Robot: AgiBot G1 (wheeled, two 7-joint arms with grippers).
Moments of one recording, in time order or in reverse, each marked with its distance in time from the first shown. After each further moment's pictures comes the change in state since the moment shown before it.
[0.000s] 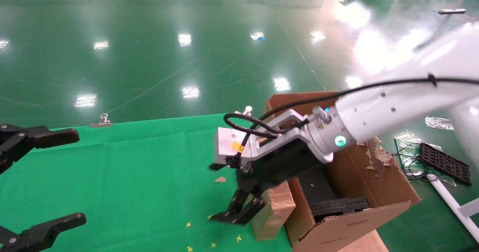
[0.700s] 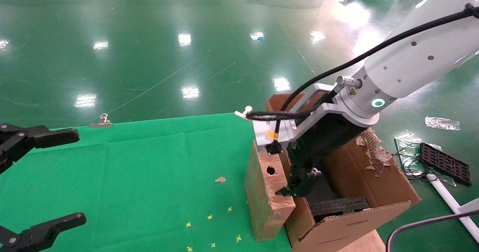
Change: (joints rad) left arm 0.000 -0.001 0.002 0.000 -0.001 -0.001 0.001; right arm 0.488 0.023 -0.579 0.000 0.026 -0.006 0.014
